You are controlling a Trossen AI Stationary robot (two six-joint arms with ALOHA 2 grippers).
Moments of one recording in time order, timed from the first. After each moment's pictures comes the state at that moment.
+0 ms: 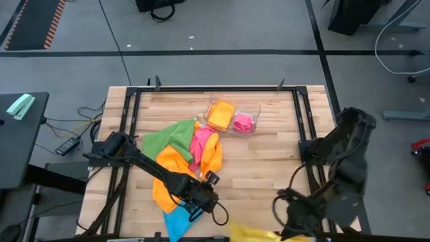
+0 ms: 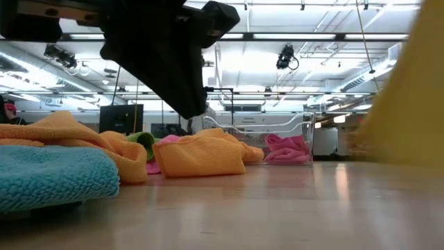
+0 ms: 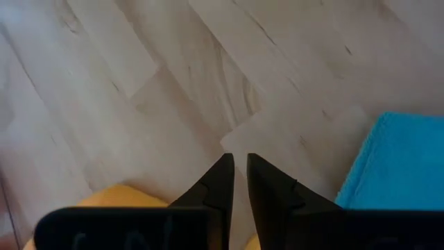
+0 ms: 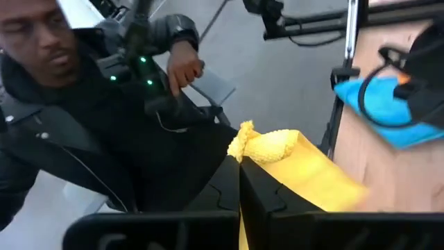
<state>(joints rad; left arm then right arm) -0.51 1.99 1.50 -0.65 -0.29 0.25 0.97 1.51 1.70 -0.69 0.21 0.63</state>
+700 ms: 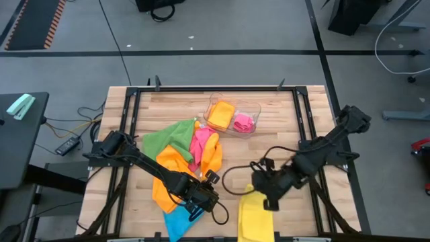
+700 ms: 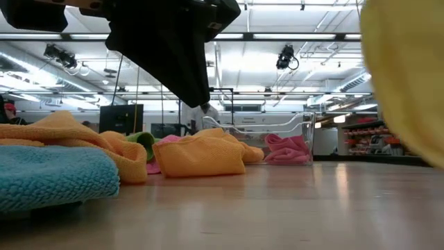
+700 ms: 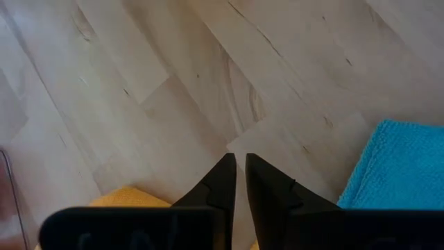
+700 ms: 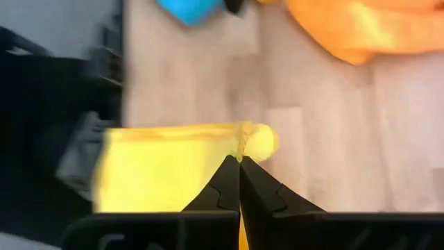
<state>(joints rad) -0.51 1.98 1.50 -0.63 -0.29 0.25 0.64 1.51 1.33 -0.90 0.21 0.68</state>
